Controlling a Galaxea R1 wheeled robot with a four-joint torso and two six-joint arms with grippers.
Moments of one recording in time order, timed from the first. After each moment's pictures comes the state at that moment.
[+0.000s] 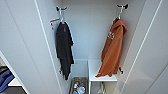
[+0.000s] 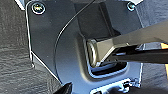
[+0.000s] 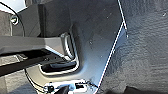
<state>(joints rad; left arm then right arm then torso) 1.59 3.05 -2.76 0.38 -0.19 -0.23 -1.61 3.04 -2.83 -0.60 0.16 0.73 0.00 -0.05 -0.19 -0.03</state>
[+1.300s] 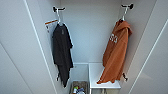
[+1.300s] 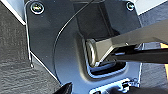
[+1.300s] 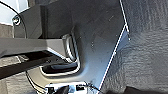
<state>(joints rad) 1.59 3.06 -2.76 0.38 -0.19 -0.23 -1.61 3.04 -2.83 -0.60 0.16 0.72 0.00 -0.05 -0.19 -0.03</state>
